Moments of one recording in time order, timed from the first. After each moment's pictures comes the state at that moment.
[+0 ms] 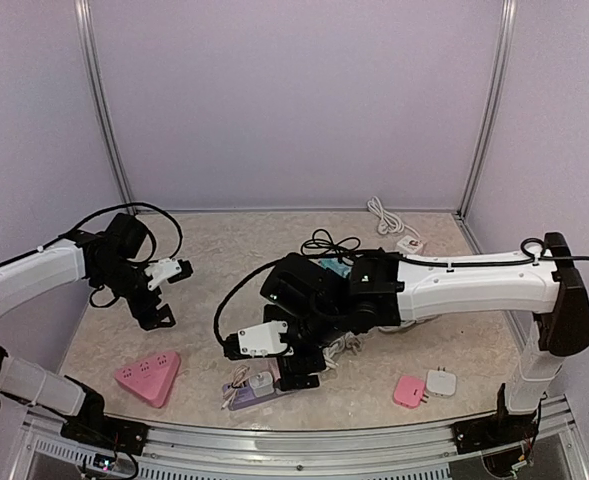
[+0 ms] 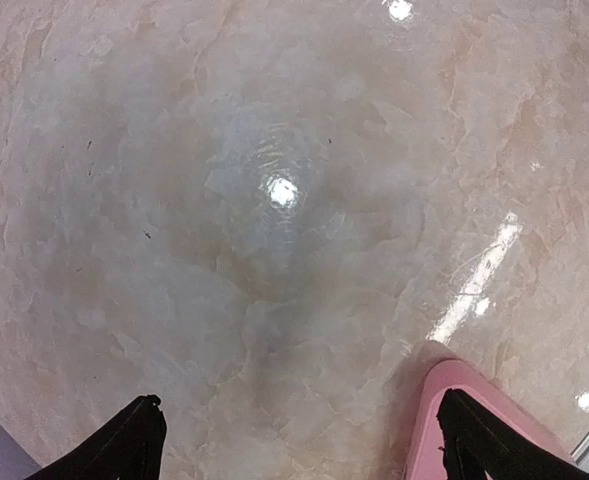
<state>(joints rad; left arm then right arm) -0.32 1.32 0.91 -0.79 0.15 0.67 1.30 1.79 1.49 -0.67 -0.02 -0.52</state>
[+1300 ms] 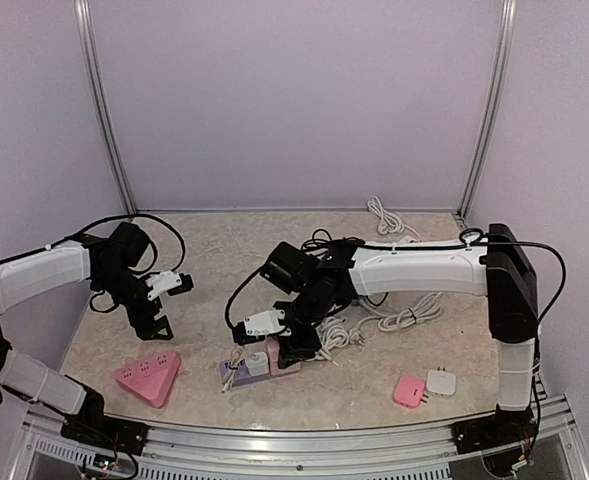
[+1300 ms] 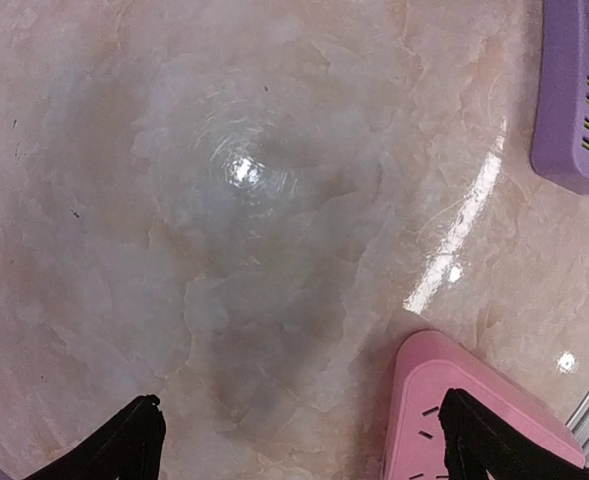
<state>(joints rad) -0.28 1.34 0.88 -0.84 0.21 0.75 1.10 2.02 1.60 -0.75 -0.26 -0.76</state>
